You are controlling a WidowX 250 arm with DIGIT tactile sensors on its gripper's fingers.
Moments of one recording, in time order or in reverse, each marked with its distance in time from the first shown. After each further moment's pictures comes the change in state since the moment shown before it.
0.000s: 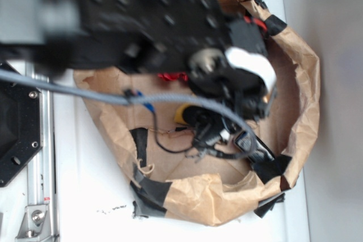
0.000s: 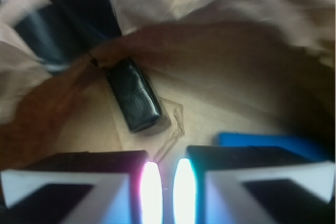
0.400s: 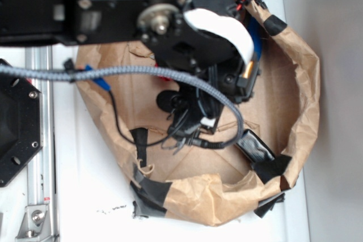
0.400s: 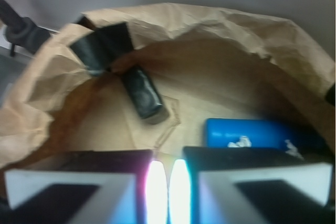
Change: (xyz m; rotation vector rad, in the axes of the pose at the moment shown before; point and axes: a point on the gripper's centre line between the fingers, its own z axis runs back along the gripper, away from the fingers) arm -0.003 -0.001 0.019 0.027 -0.010 -0.023
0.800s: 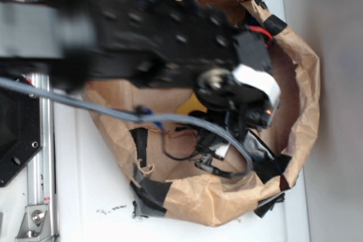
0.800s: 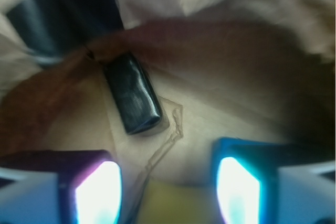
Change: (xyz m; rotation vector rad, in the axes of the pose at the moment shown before) arm 0.009 -0.007 -0.059 -0.022 0.064 -0.105
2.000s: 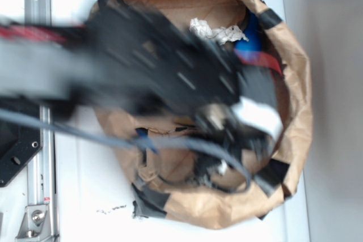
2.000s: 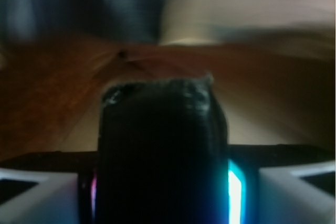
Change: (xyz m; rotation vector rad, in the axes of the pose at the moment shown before) arm 0.001 -0.009 0.036 0.032 -0.039 0.061
